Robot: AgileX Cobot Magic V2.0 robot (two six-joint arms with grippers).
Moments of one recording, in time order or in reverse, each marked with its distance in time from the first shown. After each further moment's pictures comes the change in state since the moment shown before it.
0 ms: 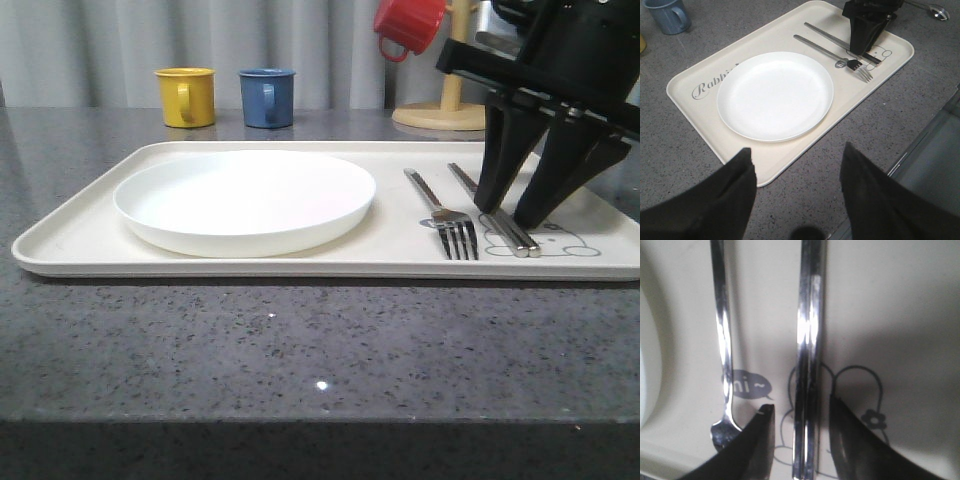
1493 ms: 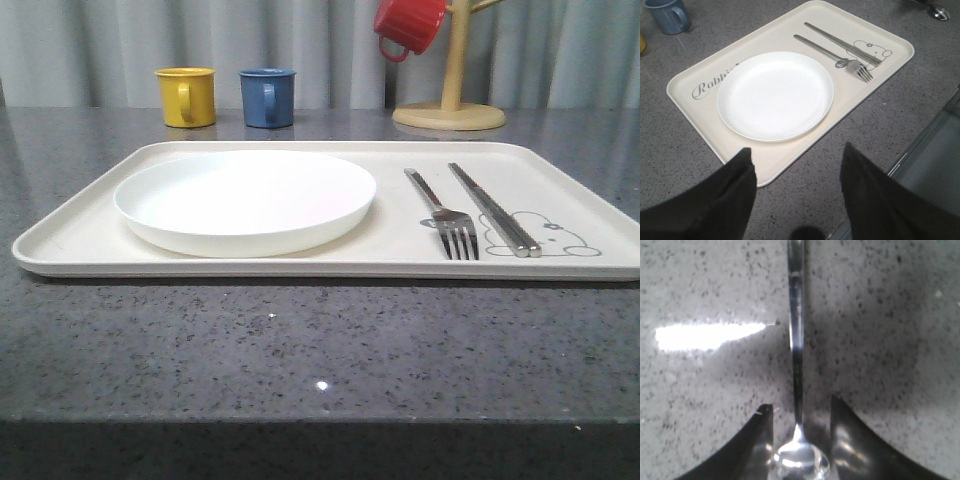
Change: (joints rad) left arm 0.000 0.000 0.000 0.000 0.000 0.000; right arm -0.451 -0.043 0.000 -0.319 0.103 -0.267
